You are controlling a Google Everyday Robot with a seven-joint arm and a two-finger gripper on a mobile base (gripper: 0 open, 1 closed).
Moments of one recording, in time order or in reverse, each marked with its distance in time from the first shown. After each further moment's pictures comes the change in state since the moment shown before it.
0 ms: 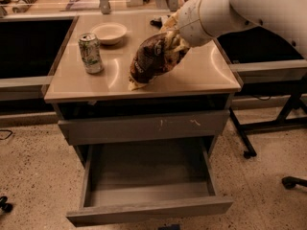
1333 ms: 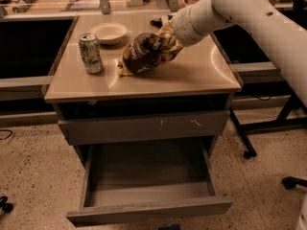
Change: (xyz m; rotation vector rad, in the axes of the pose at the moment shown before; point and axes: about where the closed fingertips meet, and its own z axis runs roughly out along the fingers) arm 0.063 0.012 0.082 -0.114 -0.033 0.030
